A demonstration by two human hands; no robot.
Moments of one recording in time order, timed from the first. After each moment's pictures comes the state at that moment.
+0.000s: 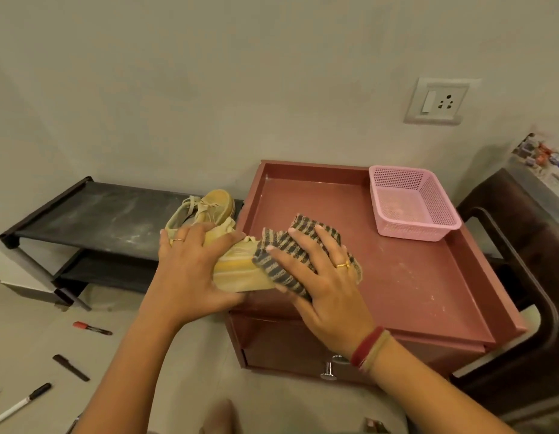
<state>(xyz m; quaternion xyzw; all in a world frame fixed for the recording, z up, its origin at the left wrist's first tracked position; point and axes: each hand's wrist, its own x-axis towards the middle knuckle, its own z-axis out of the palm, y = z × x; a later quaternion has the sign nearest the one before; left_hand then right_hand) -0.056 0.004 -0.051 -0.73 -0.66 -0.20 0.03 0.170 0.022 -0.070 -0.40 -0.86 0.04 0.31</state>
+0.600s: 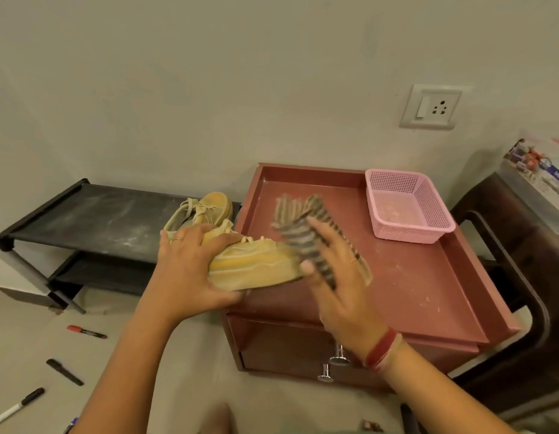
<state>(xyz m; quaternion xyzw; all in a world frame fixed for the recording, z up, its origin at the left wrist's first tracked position) -0.063 0.007 -0.050 -0.73 -0.65 -0.22 0.00 0.170 0.018 -0.050 -0.36 -0.76 0.27 0.48</state>
